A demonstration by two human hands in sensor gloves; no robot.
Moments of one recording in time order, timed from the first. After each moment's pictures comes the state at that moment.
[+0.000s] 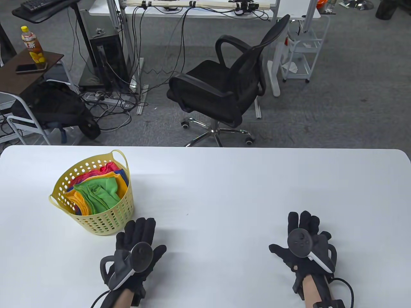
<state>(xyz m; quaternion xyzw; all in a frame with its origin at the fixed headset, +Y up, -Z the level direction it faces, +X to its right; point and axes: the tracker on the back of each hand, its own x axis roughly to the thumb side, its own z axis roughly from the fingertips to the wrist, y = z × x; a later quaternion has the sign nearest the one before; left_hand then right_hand) -0.217 -0.747 -0.273 0.05 -0.01 0.09 0.99 0.246 -0.761 -0.308 0.02 0.05 0.99 0.12</state>
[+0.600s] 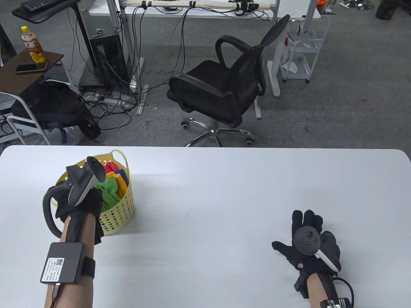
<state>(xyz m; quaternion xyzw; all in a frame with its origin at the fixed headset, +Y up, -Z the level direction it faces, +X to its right) -0.322 -0.604 -0.395 -0.13 0.30 -0.06 0.94 0.263 -0.759 -0.312 0.02 0.05 0.98 0.18</state>
